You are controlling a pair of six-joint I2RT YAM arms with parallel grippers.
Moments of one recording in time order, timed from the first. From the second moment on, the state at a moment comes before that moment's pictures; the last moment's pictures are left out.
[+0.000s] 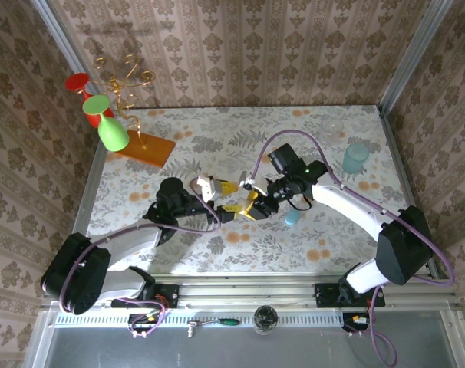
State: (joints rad) left arm -0.62 1.25 0.46 0.68 0.83 0.07; right arm 0.58 1.49 1.15 -0.70 -0.68 -0.53
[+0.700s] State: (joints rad) left arm -0.63 1.26 0.48 0.59 0.90 0.10; right arm 0.58 1.49 1.17 -0.72 -0.69 -0.53
